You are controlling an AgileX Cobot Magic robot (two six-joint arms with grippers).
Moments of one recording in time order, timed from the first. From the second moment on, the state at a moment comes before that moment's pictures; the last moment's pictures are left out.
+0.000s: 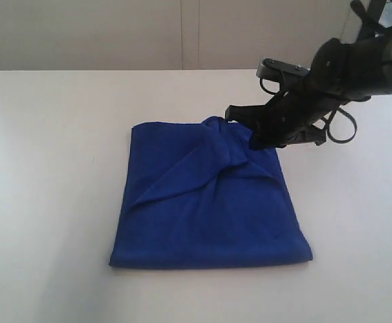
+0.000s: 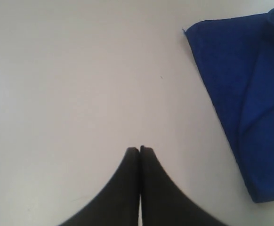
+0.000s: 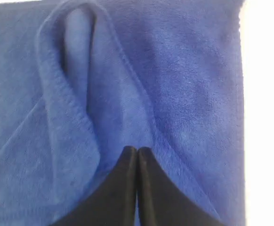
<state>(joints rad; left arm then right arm) 0.18 0.91 -0.76 -0.56 0.80 0.67 0.31 1.92 -1.24 0.40 0.48 0.05</state>
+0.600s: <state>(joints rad) 0.18 0.91 -0.76 -0.56 0.80 0.67 0.31 2.02 -1.24 0.53 0.36 0.05</state>
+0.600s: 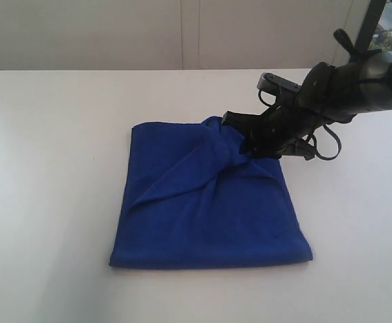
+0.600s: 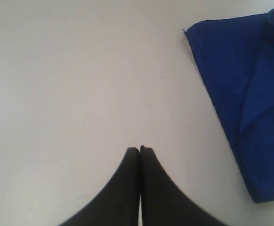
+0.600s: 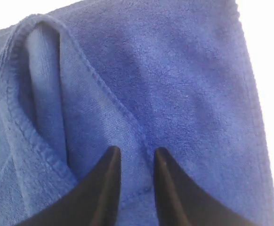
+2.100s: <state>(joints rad) 0.18 0.91 -0.76 -0.56 0.80 0.67 0.31 2.02 -1.24 0.49 0.40 0.09</state>
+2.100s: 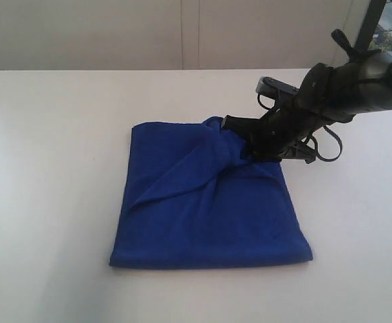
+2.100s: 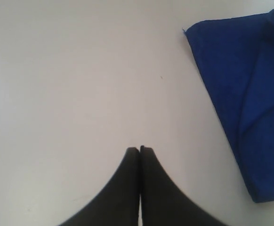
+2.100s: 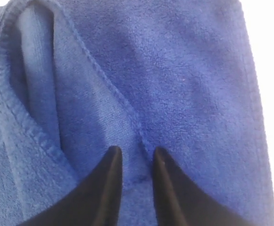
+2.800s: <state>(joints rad) 0.18 0.91 -0.76 -0.56 0.80 0.67 0.31 1.85 -1.24 0.42 0.35 0.04</state>
